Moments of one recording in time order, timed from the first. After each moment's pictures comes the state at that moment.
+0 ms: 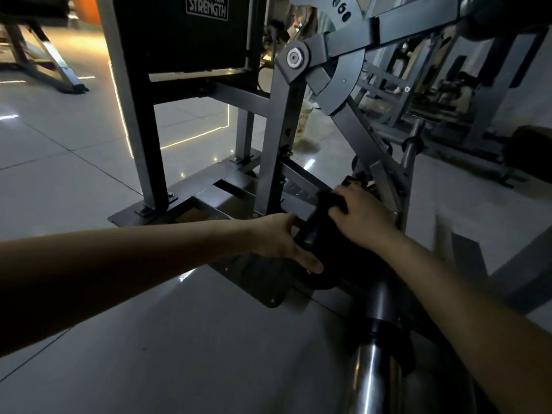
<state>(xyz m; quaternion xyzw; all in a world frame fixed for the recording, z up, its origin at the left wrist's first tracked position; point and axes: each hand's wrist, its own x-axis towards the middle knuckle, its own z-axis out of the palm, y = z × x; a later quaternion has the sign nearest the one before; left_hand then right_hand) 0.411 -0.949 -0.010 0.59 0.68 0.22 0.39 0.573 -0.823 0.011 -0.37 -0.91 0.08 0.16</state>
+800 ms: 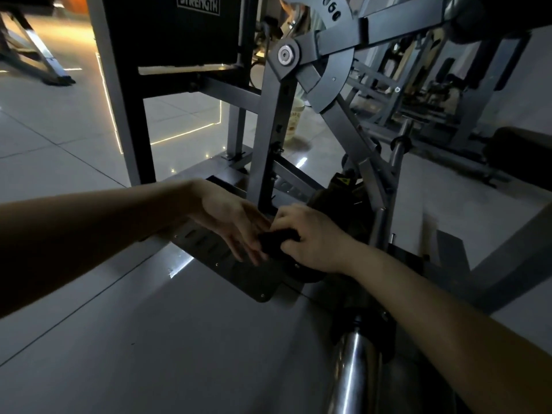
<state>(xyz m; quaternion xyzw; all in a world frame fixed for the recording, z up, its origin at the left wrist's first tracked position) 0.344 -0.949 0.003 0.56 0.54 0.12 0.62 0.559 -0.899 0.018 -0.14 -0.98 0.15 0.06</state>
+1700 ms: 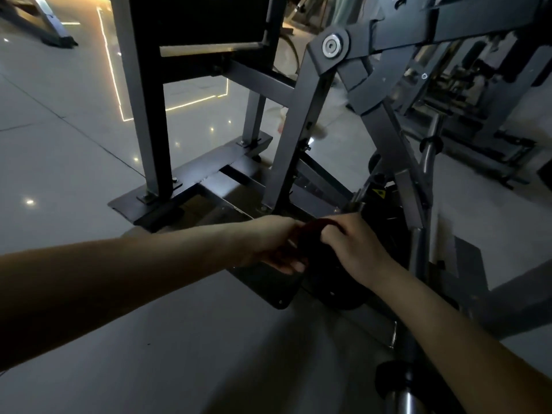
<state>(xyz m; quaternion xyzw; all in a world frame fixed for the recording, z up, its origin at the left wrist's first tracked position) 0.370 -0.957 -0.014 0.36 0.60 0.38 0.61 0.531 -0.891 0.025 -0.27 -0.87 0.39 0.16</state>
